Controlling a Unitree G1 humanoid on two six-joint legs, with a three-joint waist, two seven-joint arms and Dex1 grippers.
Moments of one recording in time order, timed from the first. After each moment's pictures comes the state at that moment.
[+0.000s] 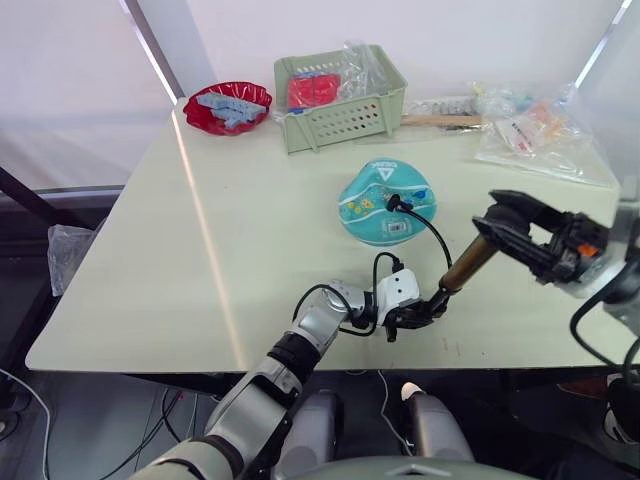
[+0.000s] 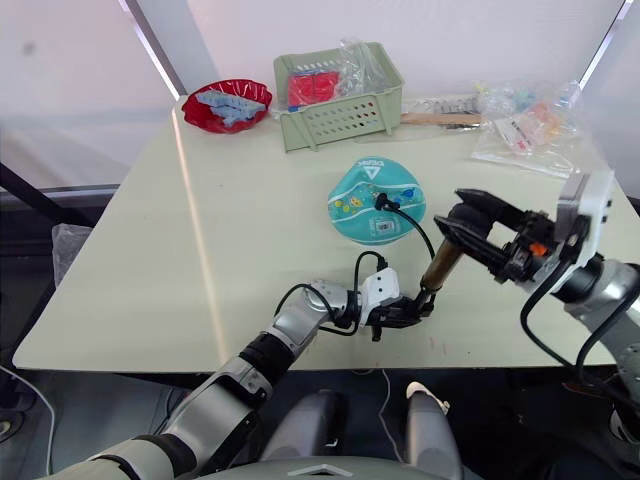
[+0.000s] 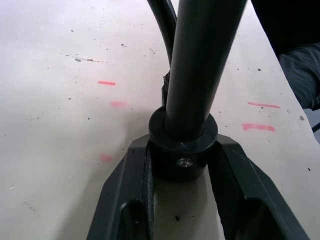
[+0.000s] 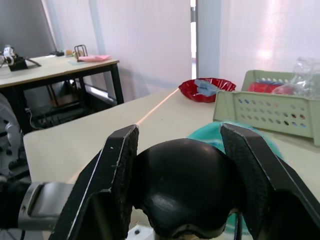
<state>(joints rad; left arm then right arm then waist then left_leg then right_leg) -0.56 0.08 -0.47 0.60 0.05 0.05 -0.95 -0.09 -0.81 -0.37 -0.62 1.12 0.55 0.58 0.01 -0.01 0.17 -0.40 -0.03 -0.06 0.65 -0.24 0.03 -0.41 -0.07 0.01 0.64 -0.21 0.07</state>
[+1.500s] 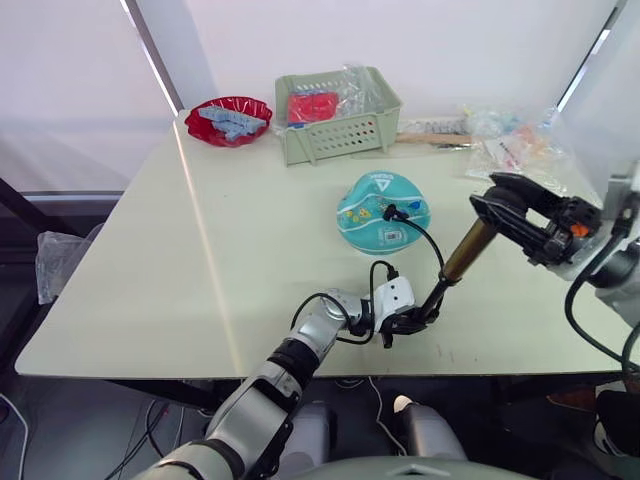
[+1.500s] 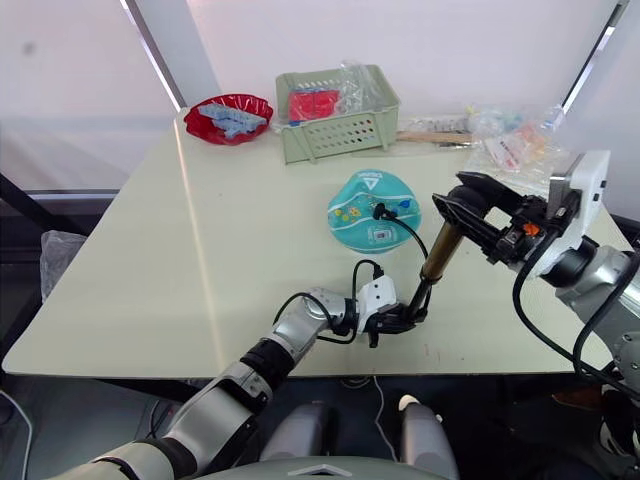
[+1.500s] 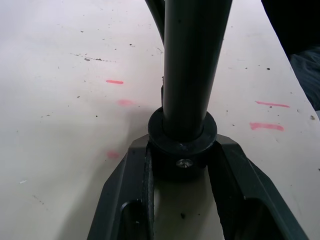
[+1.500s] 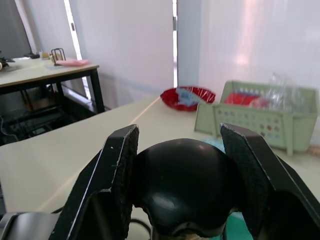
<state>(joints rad) -0.54 0.07 -0.47 0.69 0.07 -0.02 -0.93 -0.11 -0.78 -0.29 -0.60 1.09 0.59 0.45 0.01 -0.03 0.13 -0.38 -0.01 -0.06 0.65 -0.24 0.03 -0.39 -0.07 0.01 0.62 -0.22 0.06</state>
